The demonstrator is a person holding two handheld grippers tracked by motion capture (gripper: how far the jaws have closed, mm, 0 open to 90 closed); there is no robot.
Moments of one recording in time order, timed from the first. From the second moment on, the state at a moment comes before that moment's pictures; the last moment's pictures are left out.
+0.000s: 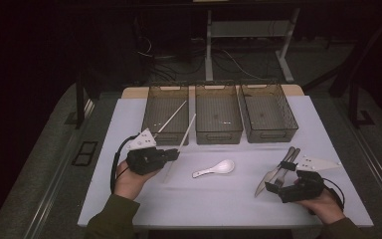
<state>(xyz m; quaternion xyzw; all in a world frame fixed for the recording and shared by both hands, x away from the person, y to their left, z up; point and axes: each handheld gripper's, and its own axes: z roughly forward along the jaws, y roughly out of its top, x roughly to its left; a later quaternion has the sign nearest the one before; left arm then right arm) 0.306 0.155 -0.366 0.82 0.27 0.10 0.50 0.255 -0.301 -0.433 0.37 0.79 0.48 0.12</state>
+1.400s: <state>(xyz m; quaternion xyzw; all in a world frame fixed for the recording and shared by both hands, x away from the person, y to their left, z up) 0.453 0.161 -0.336 0.82 0.36 0.17 0.41 0.256 -0.302 -0.433 0.37 0.79 0.48 0.12</state>
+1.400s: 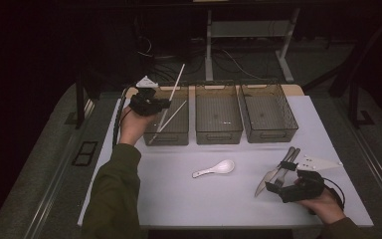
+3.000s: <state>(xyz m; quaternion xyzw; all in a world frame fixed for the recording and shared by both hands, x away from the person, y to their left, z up) 0.464 0.165 -0.378 0.82 0.41 0.16 0.36 0.254 -0.302 -0.432 0.36 0.79 0.48 0.12</state>
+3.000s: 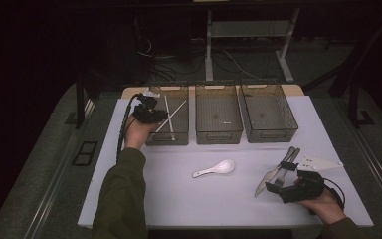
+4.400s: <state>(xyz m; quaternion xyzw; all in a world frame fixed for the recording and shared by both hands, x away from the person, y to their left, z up) 0.332 0.139 -0.379 0.83 0.29 0.10 0.47 0.255 -0.302 -0.432 0.36 0.79 0.48 0.12</state>
